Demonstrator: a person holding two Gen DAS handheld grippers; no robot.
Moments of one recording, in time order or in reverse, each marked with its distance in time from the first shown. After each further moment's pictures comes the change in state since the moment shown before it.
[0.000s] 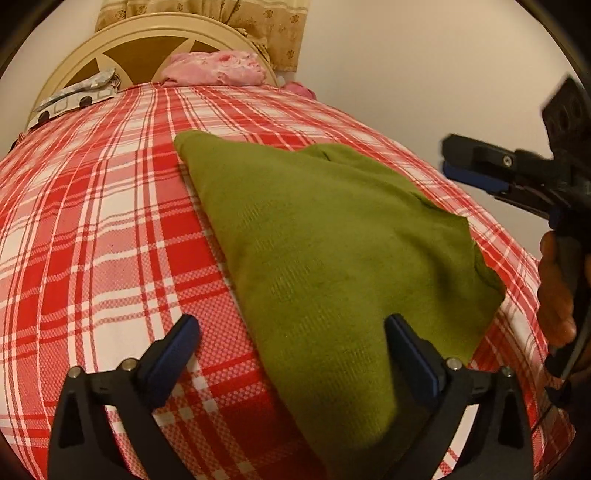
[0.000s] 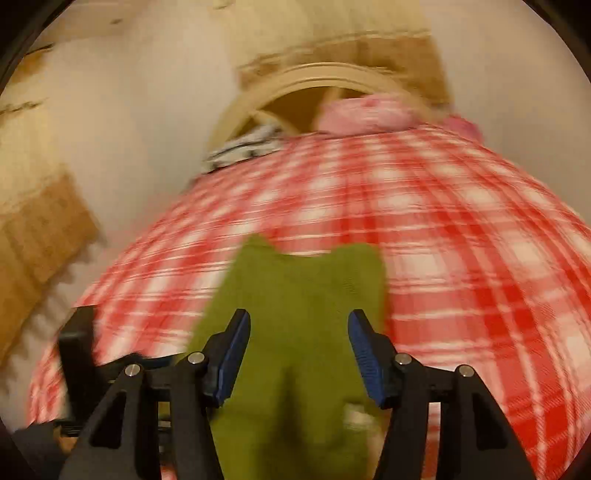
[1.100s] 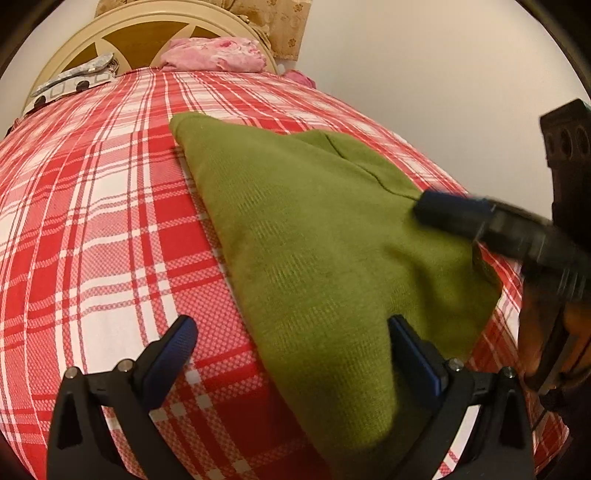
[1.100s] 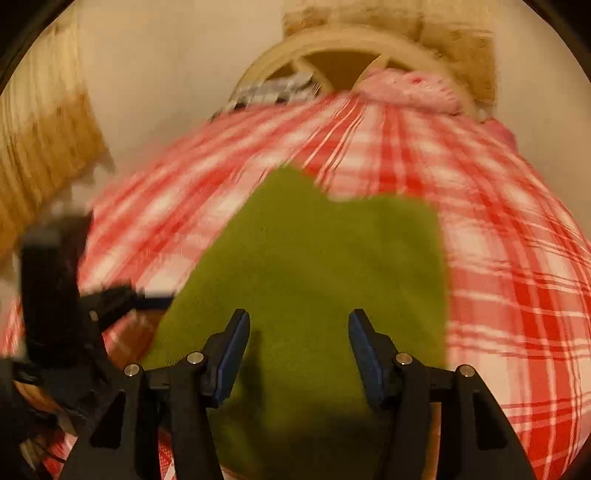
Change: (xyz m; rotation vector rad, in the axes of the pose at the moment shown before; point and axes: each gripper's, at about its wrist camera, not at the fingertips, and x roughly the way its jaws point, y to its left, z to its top) left arm 0.004 0.003 -0.003 -0.035 0.045 -0.033; right arm 0.027 0.017 -0.021 -0.149 0.111 -0.073
